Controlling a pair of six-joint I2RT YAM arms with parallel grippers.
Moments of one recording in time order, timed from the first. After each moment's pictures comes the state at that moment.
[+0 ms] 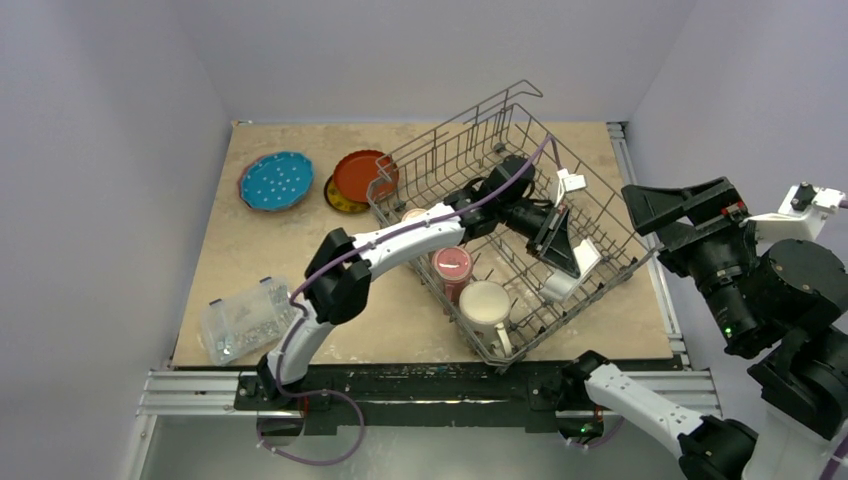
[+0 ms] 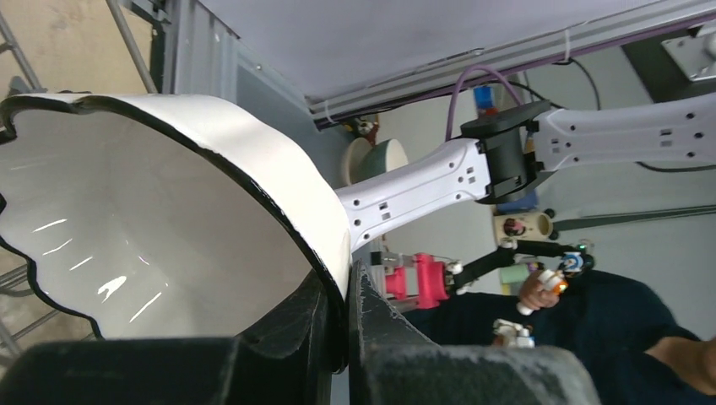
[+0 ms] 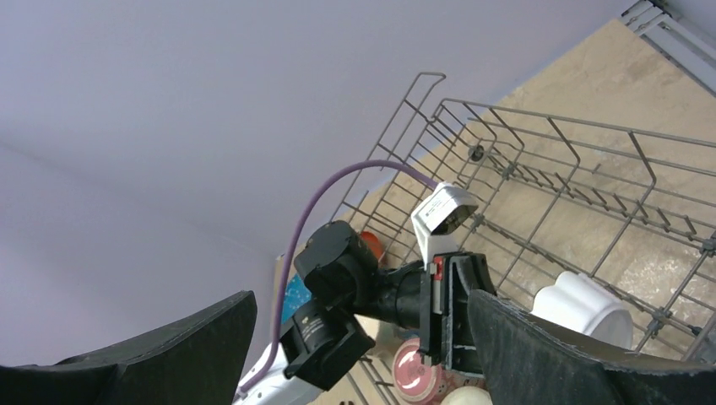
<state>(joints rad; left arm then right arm) -0.99 2.19 2.00 -0.09 1.01 -0.87 0.55 0.82 1.88 -1.21 0.51 0.87</state>
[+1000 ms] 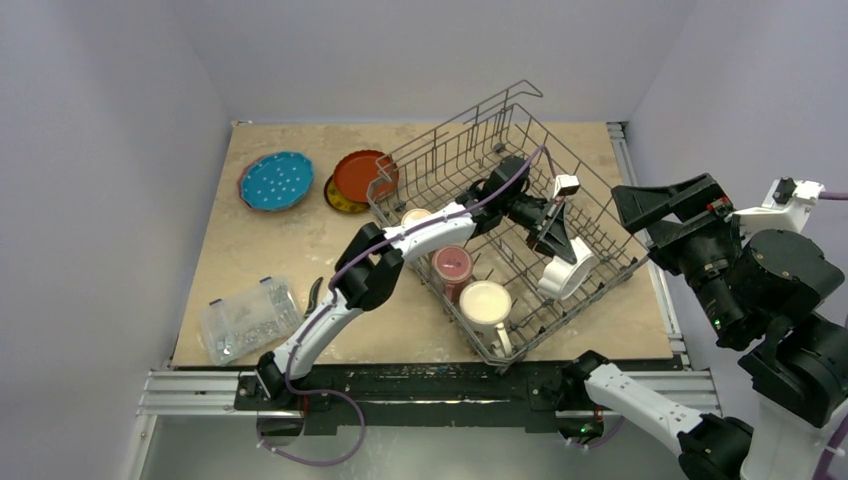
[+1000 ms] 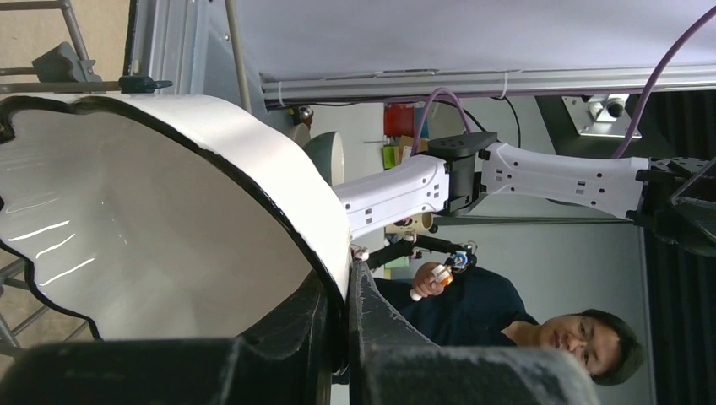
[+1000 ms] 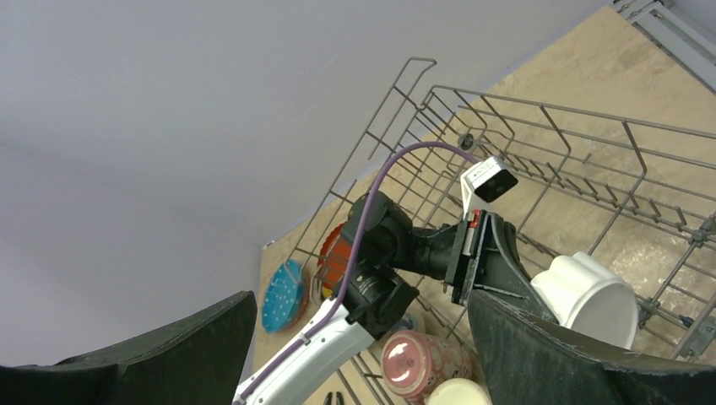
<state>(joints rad) -0.92 2.51 2.21 0.20 1.21 -1.39 0.55 0.83 1.86 -1.22 0.50 0.87</state>
